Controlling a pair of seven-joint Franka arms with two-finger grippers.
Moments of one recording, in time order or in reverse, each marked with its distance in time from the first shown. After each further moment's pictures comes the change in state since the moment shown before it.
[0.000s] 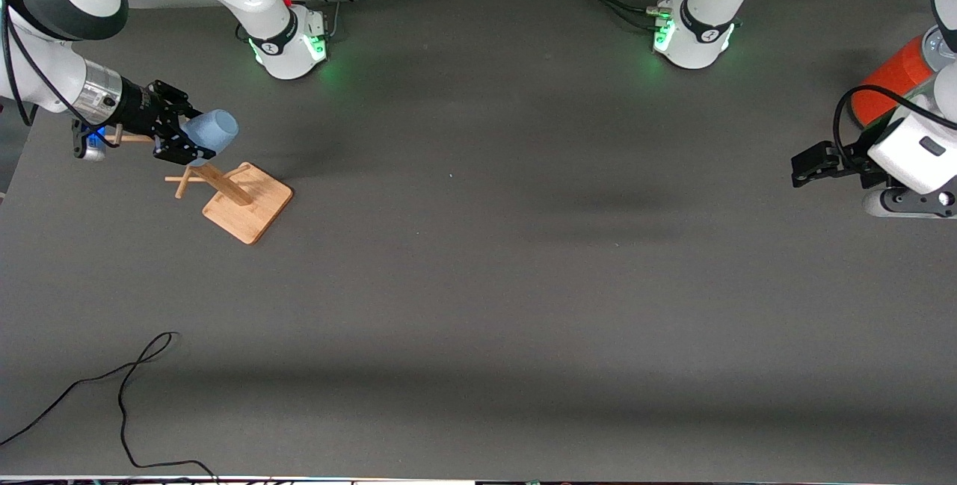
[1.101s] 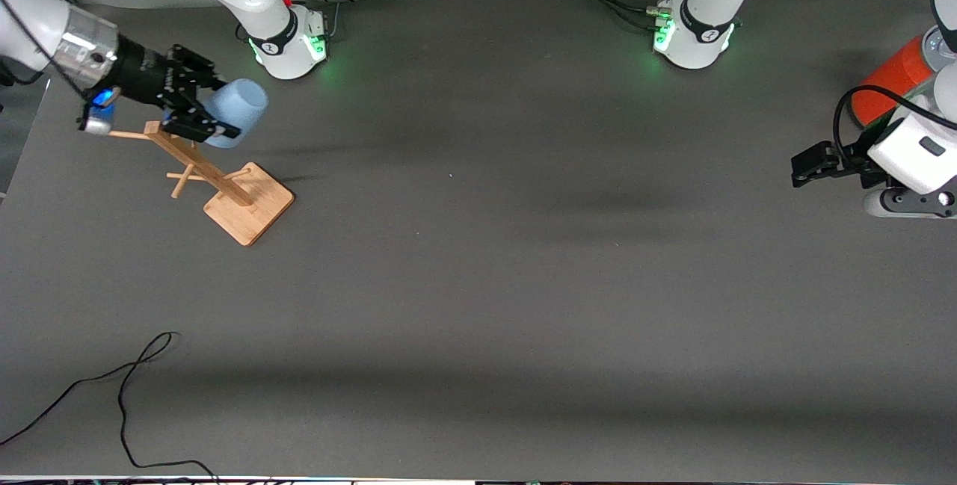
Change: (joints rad) left arm 0.000 0.000 0.000 0.000 0.000 0.000 0.000; right arm 0.012 -0.029 0.210 0.200 0.295 -0.055 0.261
